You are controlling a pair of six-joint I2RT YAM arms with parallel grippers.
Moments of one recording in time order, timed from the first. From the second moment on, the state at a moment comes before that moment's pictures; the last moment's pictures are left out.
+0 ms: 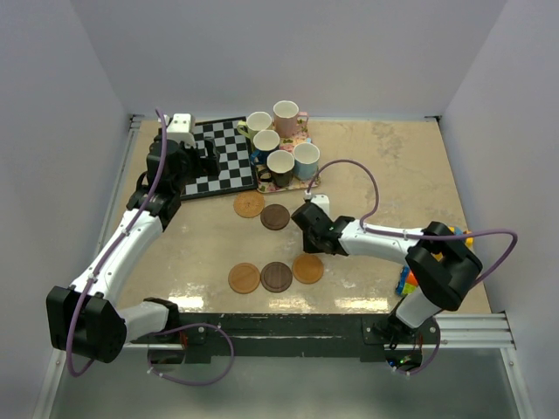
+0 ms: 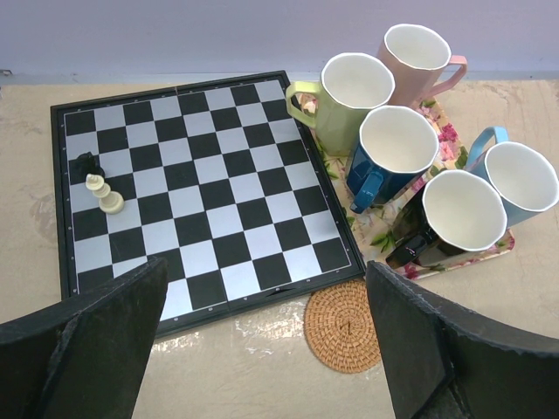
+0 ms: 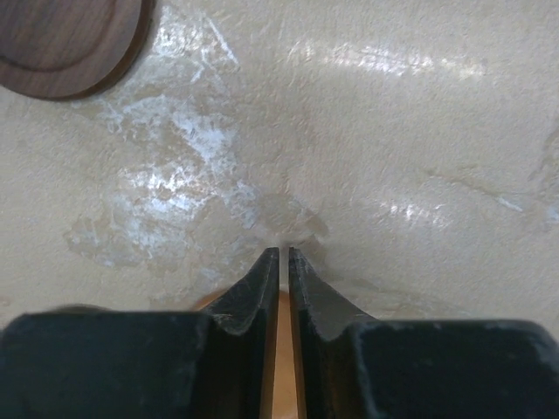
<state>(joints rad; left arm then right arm) -0.24 1.19 0.98 -0.07 -0.10 -0.14 0.84 1.58 0.86 -0.34 0.34 0.71</state>
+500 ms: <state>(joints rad) -0.24 1.19 0.98 -0.07 -0.10 -0.14 0.91 1.57 0.81 -0.31 0.32 0.75</state>
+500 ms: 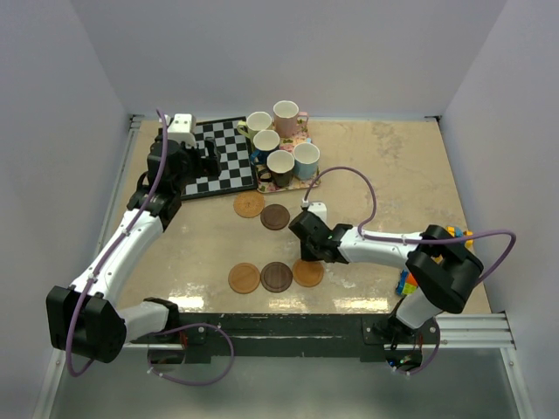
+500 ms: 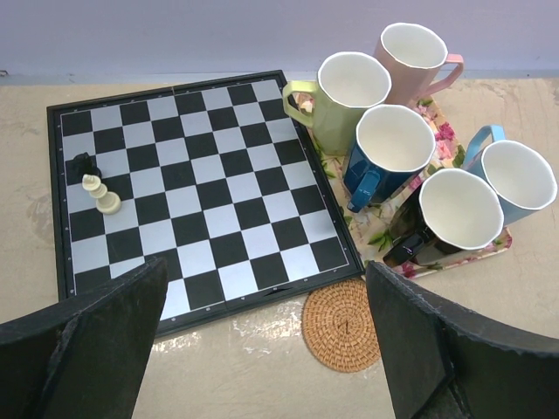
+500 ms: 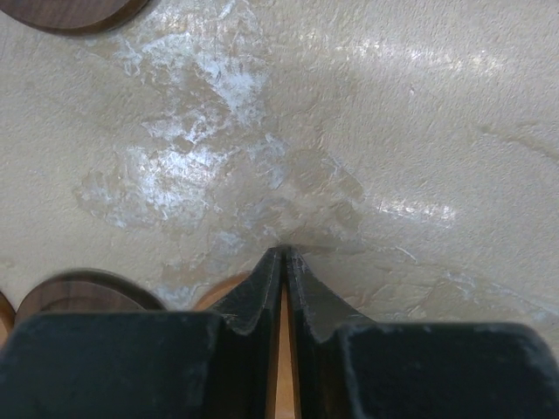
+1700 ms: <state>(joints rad) -0.25 1.19 0.98 -0.07 -0.10 -0.14 0.94 1.57 0.83 -0.39 0.35 0.79</state>
